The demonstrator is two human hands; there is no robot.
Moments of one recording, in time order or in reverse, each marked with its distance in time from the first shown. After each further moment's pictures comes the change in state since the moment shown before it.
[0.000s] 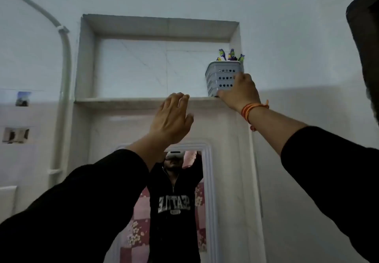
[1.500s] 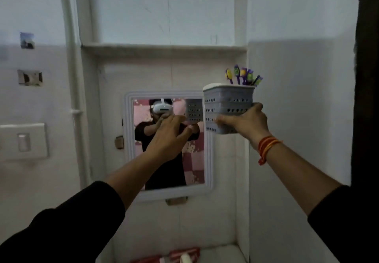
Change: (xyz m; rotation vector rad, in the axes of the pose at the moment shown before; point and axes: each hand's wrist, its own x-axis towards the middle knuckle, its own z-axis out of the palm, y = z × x) left_hand -0.204 0.019 -0.020 -0.552 -0.394 -0.283; right_hand -0.234 0.018 -0.021 0.319 -0.226 0.501
